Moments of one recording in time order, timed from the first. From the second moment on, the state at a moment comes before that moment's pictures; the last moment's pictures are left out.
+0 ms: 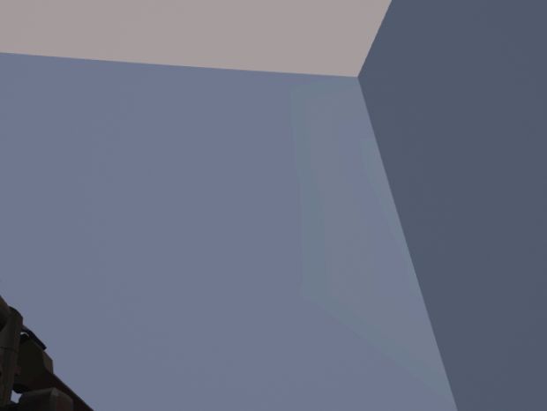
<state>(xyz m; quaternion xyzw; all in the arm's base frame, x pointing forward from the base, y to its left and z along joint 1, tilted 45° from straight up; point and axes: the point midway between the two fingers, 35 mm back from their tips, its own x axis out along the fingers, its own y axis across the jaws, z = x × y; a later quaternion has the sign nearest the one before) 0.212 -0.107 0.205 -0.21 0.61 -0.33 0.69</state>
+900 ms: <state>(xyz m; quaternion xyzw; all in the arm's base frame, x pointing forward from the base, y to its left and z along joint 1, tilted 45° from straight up) 0.212 -0.135 0.181 -0.21 0.60 -0.33 0.69</state>
